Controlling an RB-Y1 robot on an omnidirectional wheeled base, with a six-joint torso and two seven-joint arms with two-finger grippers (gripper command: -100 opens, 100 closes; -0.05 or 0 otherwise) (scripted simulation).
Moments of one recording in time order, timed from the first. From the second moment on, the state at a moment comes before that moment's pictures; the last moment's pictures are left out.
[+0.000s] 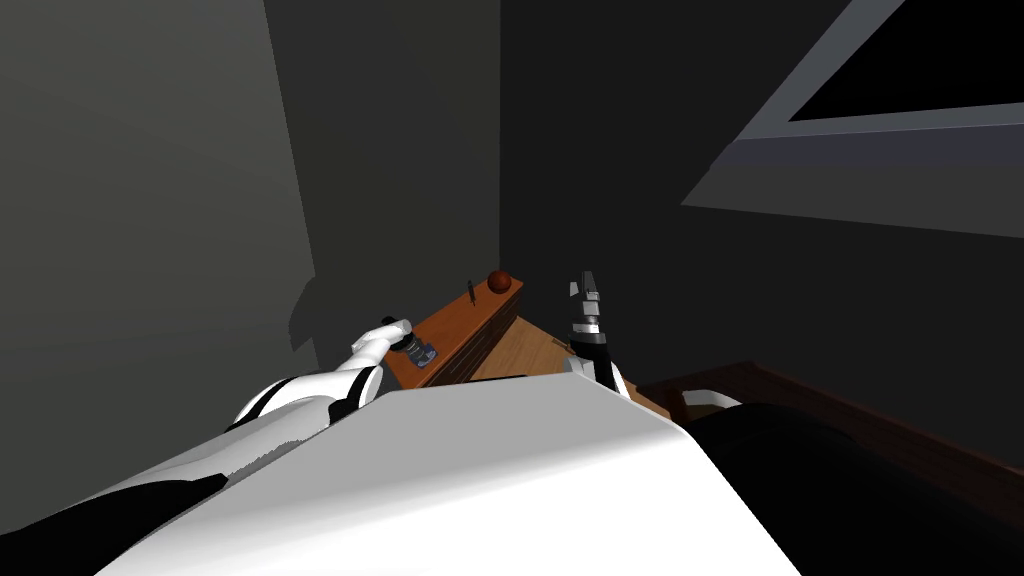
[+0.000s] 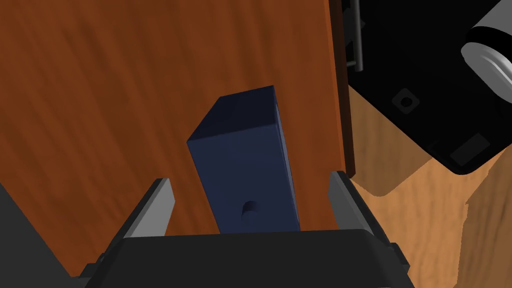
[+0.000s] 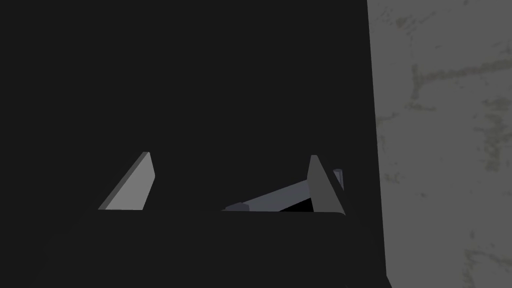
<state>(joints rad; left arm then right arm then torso) -0.47 0.45 0.16 -0.56 0.48 1.08 0.29 0.54 -0.03 0.02 -2.31 0.04 -0.38 0.09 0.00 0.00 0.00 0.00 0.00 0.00</state>
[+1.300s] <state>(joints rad) -0.47 0.45 0.17 -0.54 0.48 1.05 0.28 0.54 -0.03 0.02 -2.31 0.04 -0.38 0.09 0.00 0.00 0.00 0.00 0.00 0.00</state>
